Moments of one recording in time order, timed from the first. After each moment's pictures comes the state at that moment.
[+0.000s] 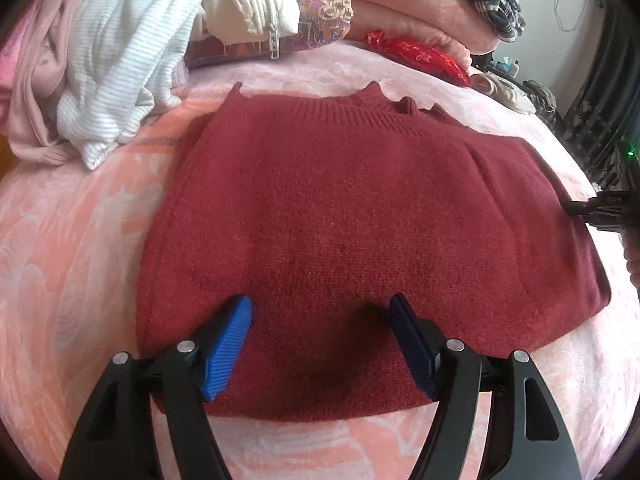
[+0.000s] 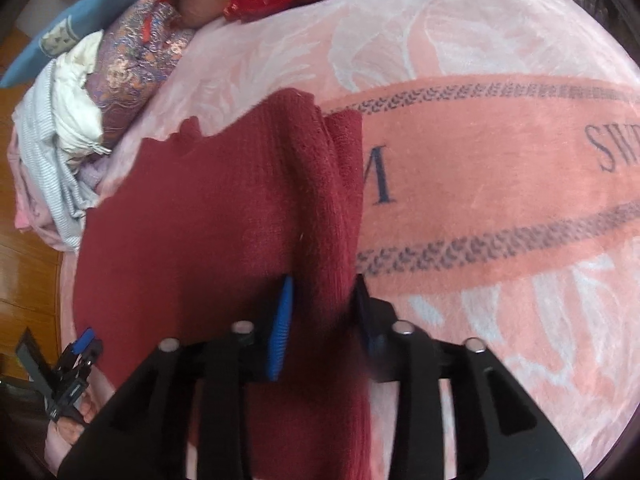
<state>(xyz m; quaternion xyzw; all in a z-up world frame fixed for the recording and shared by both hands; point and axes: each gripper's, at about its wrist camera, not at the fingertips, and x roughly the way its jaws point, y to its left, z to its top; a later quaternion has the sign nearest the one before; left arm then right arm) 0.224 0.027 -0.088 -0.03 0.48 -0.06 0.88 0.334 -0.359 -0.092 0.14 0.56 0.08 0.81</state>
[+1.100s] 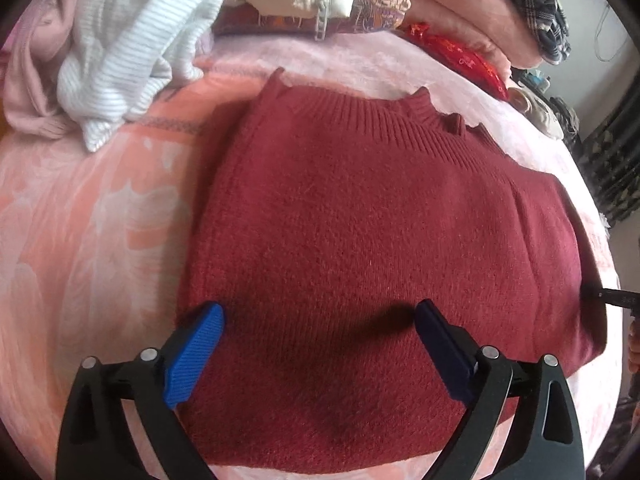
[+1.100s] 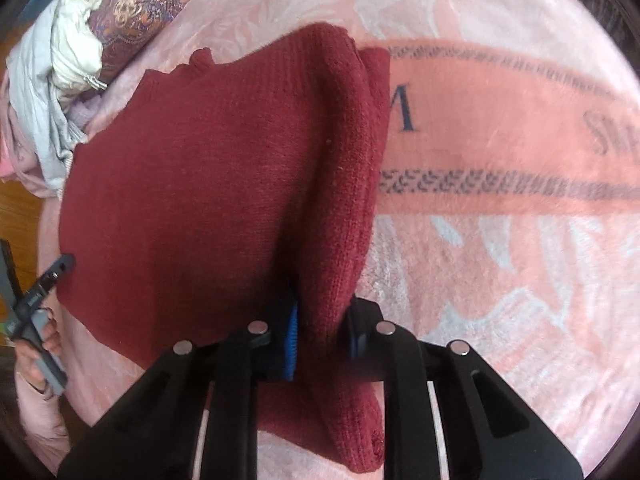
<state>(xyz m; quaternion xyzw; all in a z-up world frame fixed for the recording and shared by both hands) 0.280 0.061 -0.092 -0.09 0.54 -0.03 0.84 0.321 -0.321 -0.097 0.06 0.63 0.06 0.77</state>
